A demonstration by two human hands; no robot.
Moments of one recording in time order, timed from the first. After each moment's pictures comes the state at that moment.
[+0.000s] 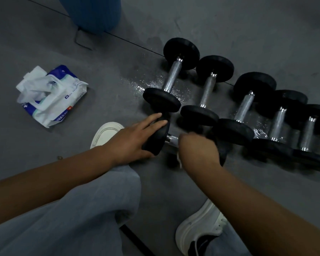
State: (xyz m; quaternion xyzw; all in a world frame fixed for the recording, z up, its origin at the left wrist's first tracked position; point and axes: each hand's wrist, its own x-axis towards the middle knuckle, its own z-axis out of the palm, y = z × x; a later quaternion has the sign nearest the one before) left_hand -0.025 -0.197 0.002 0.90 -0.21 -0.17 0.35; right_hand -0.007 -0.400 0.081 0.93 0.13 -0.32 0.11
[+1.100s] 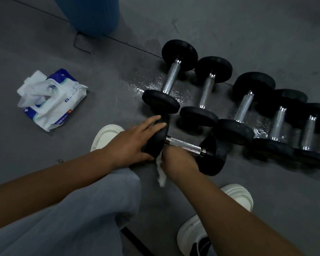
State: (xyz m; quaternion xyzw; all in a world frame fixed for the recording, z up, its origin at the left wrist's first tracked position) left_hand -0.026 -0.197 0.000 0.90 -0.21 -0.17 0.35; right_hand -0.030 -0.382 0.031 0.91 0.04 -0.39 -0.13
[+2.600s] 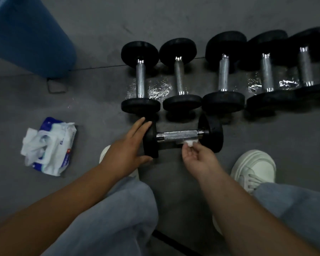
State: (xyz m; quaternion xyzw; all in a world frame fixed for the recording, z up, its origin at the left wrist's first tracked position) left_hand -0.006 -0.203 0.032 0.92 -0.20 -0.26 0.23; right_hand -0.050 -0.418 0.021 0.05 -0.65 0.00 -0.76
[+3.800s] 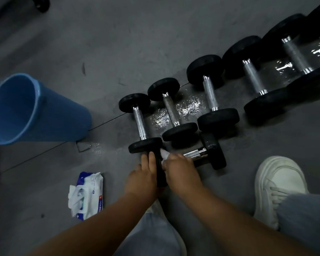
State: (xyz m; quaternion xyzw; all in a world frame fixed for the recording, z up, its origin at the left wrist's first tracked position) left_hand 0.016 -0.262 0.076 0.91 -0.25 -0.30 -0.17; right_hand -0.021 -0.387 0.044 0.94 -0.06 -0.12 -0.33
